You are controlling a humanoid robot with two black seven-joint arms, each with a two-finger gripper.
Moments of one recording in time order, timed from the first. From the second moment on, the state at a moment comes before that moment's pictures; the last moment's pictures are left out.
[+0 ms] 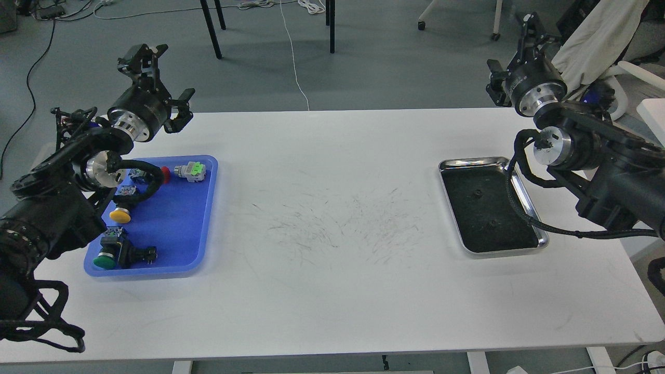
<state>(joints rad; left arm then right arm) -0.94 0.28 -0.58 -0.37 0.04 -0.38 -0.26 1.08 -0.38 0.22 0.68 0.22 -0.06 0.42</state>
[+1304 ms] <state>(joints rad) -0.93 0.35 -0.45 -0.40 0.03 -0.39 -0.27 1.06 -0.31 0.39 0.62 0.34 -0.02 0.30</state>
